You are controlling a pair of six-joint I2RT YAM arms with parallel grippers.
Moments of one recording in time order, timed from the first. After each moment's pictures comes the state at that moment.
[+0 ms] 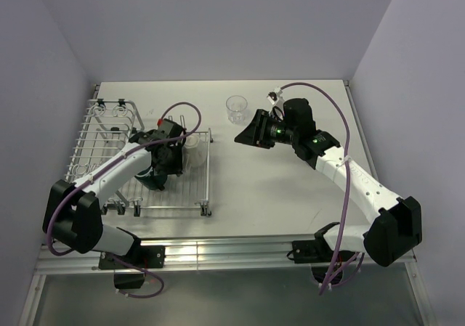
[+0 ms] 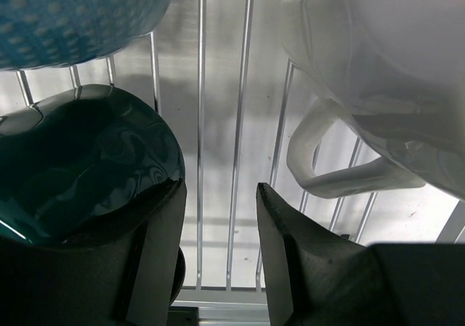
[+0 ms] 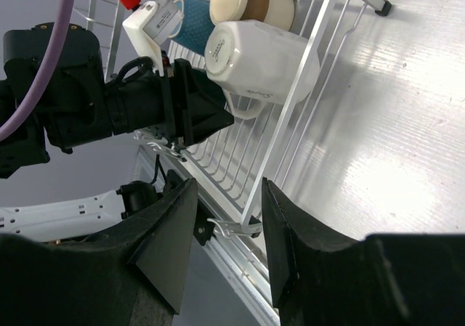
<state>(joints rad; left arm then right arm) -0.47 1.42 1.03 -0.82 -0.17 -0.51 0.47 1.25 1.04 -0.25 -0.49 0.73</state>
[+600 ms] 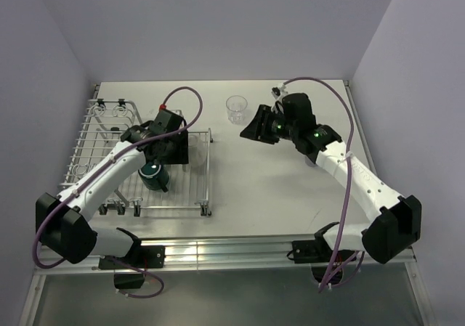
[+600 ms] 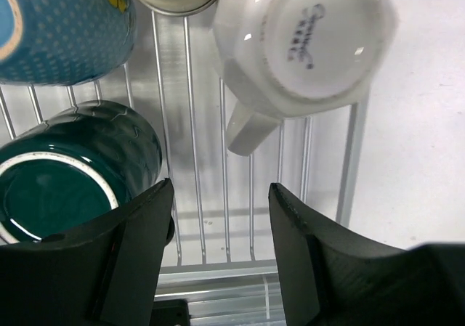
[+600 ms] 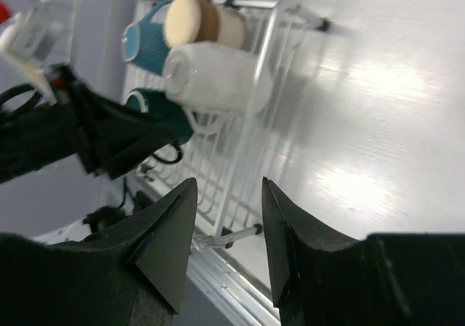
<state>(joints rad) -0.53 1.35 1.17 -0.88 -0.16 -0.50 0.47 1.26 1.09 -0.36 -0.37 0.68</state>
